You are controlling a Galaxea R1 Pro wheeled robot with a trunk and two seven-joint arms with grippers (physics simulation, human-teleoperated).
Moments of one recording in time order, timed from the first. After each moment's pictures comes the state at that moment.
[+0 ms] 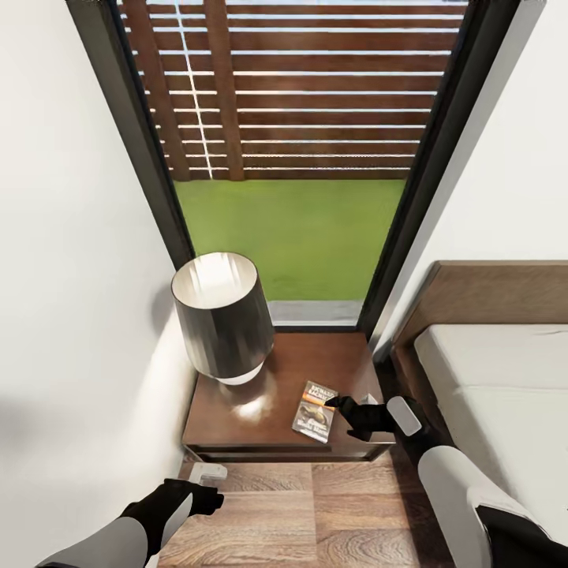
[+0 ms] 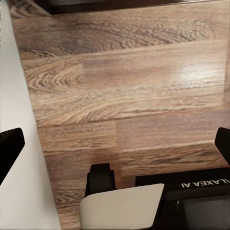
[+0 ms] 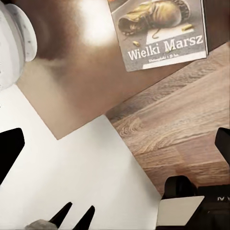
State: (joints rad) left arm -0.65 -0.02 -0.15 -0.20 0.07 0.31 -0.02; right arm -0.83 0.01 -0.23 -0.44 -0.66 0.80 0.00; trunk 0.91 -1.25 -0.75
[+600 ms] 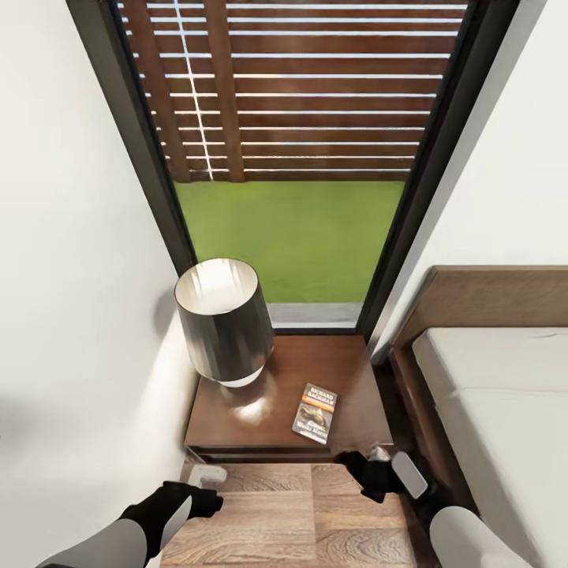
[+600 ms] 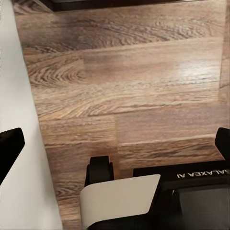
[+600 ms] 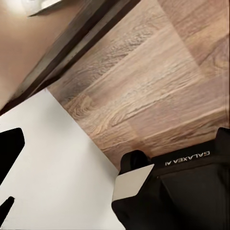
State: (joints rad) left arm -0.65 -0.02 -0.15 -0.20 0.08 0.30 -0.02; right arm -0.63 0.01 -0.20 -0.44 -0.61 0.69 0.00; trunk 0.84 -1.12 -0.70
